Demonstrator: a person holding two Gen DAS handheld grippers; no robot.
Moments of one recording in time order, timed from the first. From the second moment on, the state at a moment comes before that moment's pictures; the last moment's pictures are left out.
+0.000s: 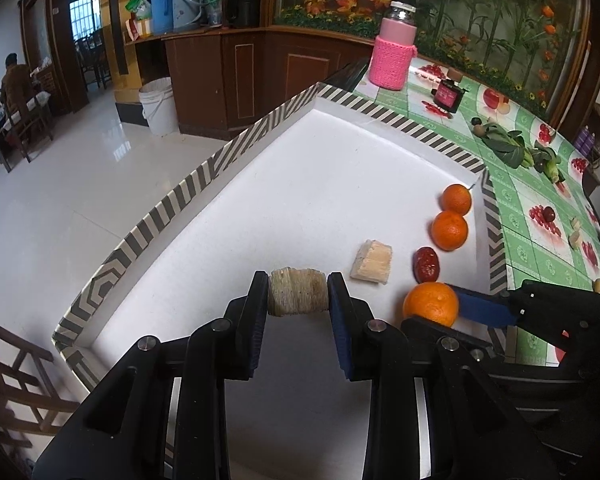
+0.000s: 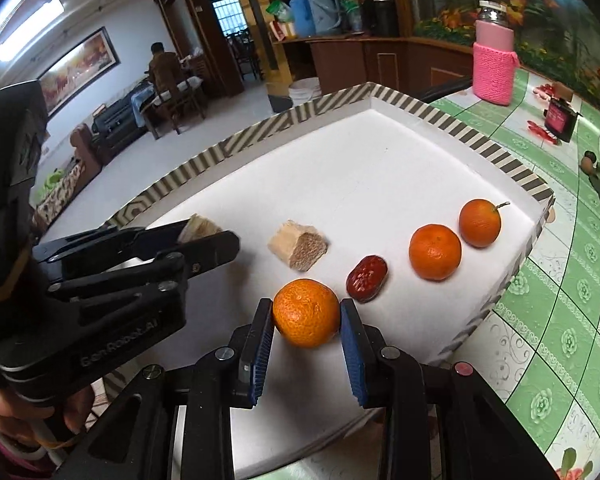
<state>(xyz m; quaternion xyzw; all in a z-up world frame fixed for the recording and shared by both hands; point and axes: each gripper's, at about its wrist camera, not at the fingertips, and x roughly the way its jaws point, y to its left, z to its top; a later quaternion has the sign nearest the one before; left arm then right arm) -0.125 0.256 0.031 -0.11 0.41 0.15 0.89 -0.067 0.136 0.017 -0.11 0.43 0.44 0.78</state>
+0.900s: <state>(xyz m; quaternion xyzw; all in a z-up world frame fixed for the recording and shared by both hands) -0.130 0.246 0.044 -0.09 0.38 0.19 0.90 -0.078 0.094 0.045 -0.06 0.40 0.42 0.81</state>
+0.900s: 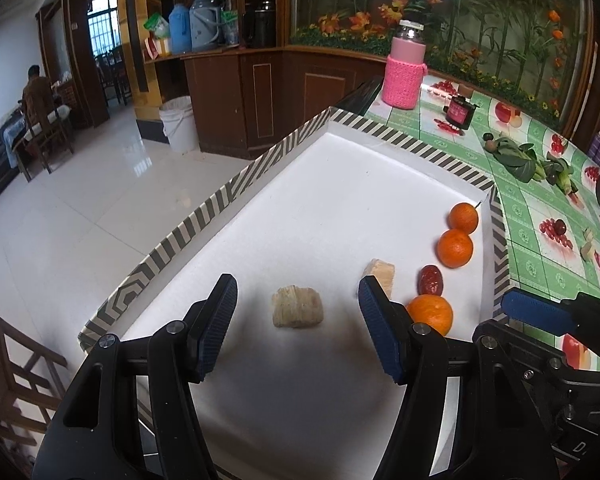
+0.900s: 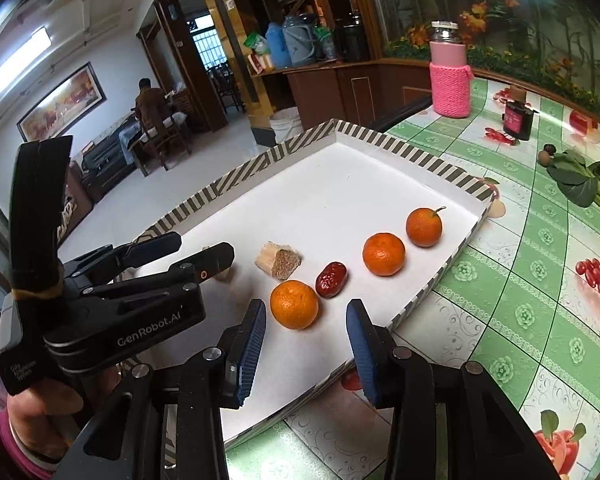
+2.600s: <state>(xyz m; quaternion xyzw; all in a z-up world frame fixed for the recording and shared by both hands) -0.061 0.030 0.058 0.00 0.38 -0.01 0.93 -0.051 -0.174 0.032 0.08 0.41 0.18 0.89</state>
